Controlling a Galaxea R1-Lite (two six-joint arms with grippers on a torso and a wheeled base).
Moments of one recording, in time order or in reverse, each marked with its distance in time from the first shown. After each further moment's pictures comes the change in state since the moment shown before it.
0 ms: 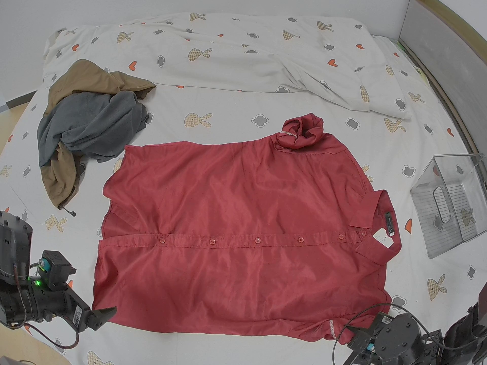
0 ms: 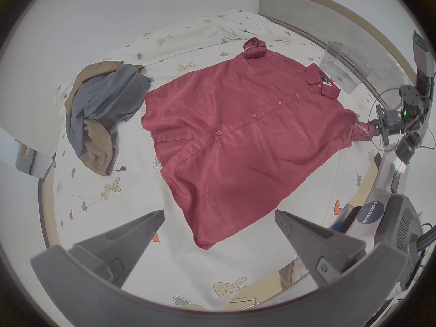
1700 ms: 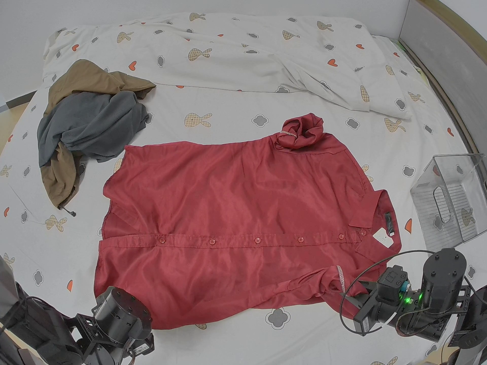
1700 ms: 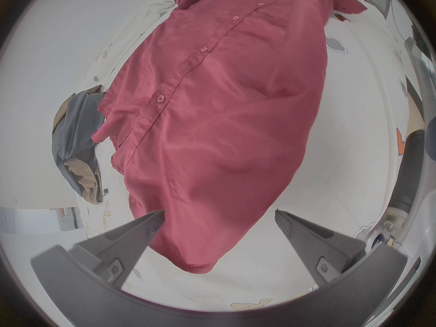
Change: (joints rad) left arm -0.344 0.580 0.317 -0.673 0.450 0.072; right arm -0.234 -0.237 -0.151 0.043 0.291 0.133
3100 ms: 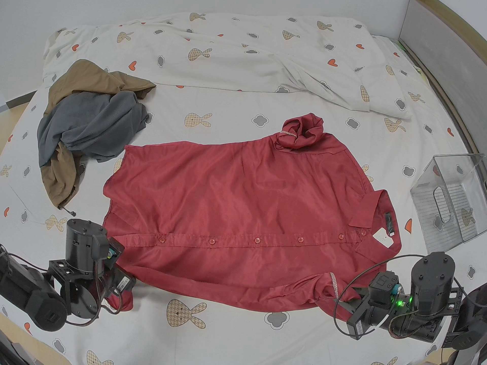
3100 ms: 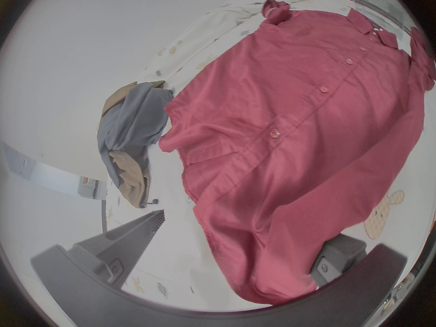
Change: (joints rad) left arm 0.305 -0.029 -0.151 -0.209 0.002 0.152; right arm -0.007 0.058 -0.002 -0.007 0.039 0.044
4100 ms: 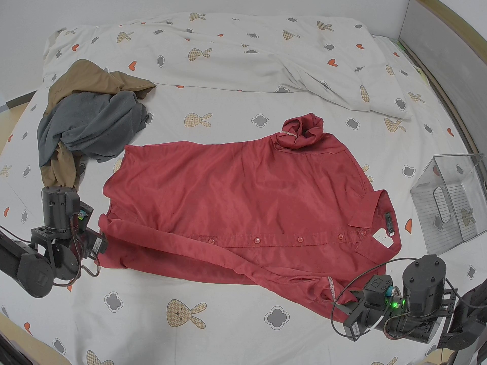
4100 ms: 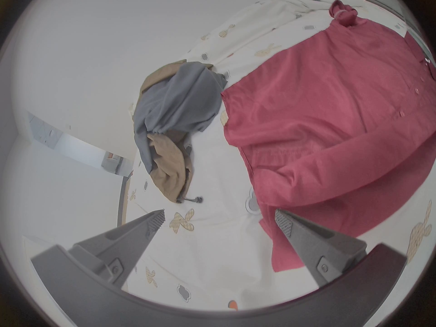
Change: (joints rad) left arm 0.239 0.009 -0.136 -0.009 0.000 0.016; right arm -0.008 0.046 0.000 -0.002 0.003 0.013
